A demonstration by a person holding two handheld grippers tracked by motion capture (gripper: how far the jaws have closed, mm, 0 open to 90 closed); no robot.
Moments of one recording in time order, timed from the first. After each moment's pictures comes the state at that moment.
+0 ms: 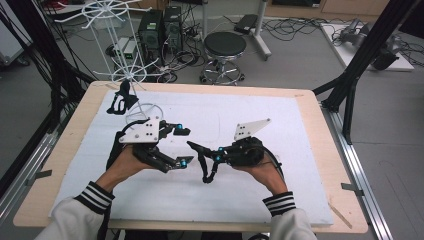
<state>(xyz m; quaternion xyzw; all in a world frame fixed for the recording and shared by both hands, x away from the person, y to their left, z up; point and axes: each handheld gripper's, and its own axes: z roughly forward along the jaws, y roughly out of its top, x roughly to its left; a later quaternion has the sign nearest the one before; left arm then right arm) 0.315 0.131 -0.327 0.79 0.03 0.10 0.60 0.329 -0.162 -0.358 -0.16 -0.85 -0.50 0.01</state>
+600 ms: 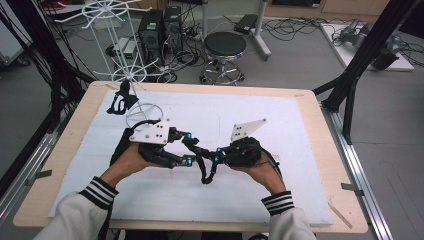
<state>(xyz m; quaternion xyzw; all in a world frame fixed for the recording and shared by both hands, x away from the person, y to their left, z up) 0.321 0.120 -0.327 0.83 -0.02 0.08 0.56 0.329 -0.156 -0.359 -0.15 -0.86 -0.49 0.01</state>
